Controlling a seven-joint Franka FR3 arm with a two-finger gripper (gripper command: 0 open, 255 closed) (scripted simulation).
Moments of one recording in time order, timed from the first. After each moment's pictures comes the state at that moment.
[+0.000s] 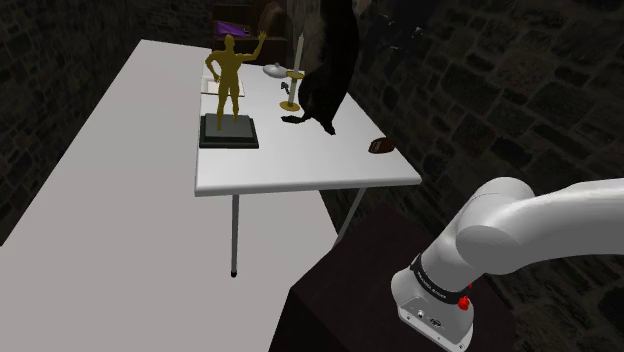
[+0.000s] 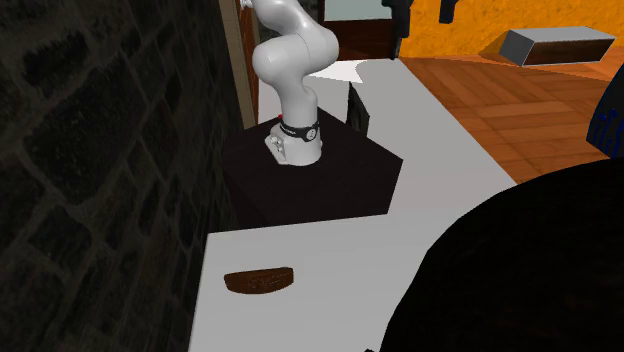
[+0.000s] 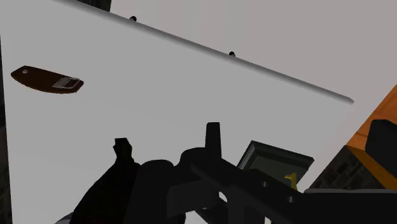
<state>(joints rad) -0.02 -0.74 -0.03 -2.26 0.04 1.69 0.11</state>
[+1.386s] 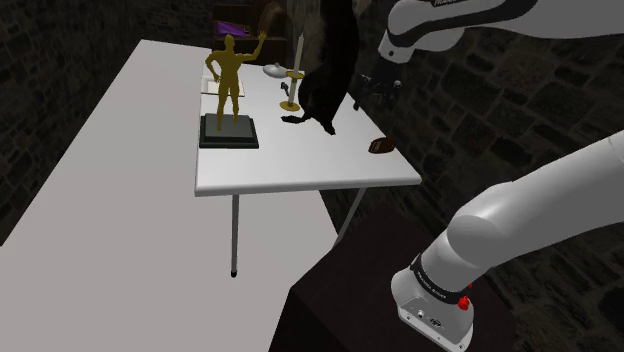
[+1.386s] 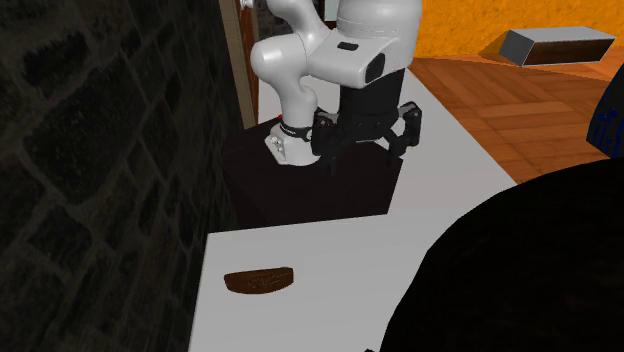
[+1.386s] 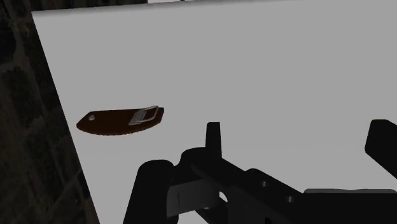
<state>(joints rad) -0.21 -0.36 -0.20 -2.33 -0.06 2.04 0.18</state>
